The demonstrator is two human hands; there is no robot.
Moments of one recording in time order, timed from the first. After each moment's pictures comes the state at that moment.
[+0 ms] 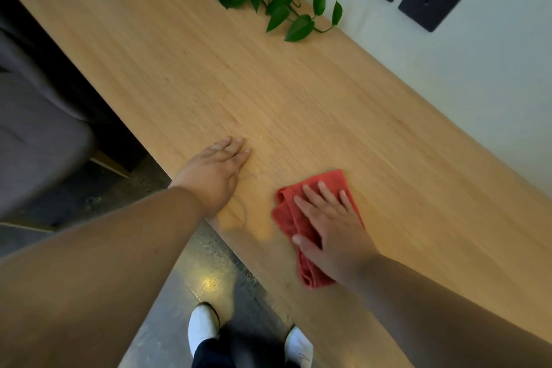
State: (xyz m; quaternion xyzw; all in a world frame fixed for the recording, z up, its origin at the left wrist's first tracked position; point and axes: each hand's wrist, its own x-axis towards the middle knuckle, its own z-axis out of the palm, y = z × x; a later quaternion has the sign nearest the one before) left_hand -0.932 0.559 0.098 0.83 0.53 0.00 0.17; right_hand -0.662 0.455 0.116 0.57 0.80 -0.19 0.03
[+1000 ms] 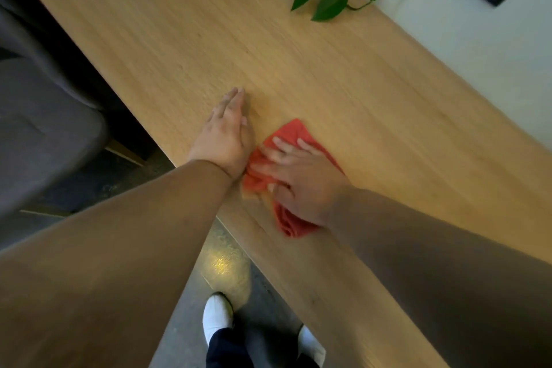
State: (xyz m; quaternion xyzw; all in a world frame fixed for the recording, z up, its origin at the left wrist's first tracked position) left_hand -0.926 0.605 0.101 0.68 0.66 0.21 0.25; right_hand -0.739 0.565 0.117 0.42 0.88 -0.22 0.02
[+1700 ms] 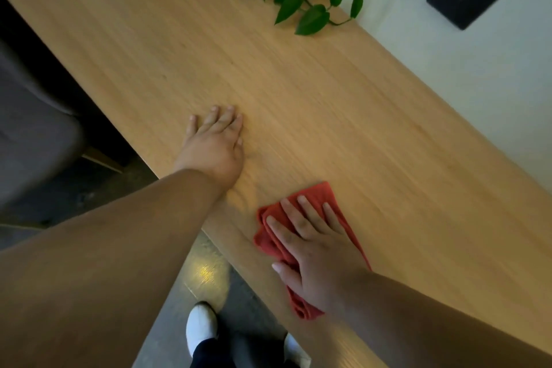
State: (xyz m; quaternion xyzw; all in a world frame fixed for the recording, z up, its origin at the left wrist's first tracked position) left_hand -0.928 0.617 0.087 0.75 0.64 0.03 0.16; right_hand -0.704 0.463 0.102 0.50 0.85 -0.15 0.08
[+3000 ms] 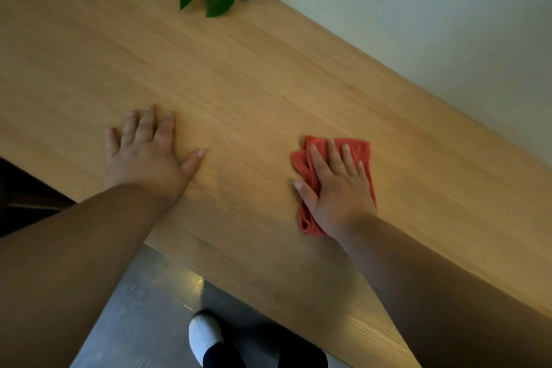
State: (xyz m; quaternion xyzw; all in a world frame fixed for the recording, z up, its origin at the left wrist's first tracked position) left_hand -0.922 0.618 0.090 0.76 0.64 -0.01 0.10; right_hand -0.630 0.487 0.106 0.79 0.59 -0.14 0.04
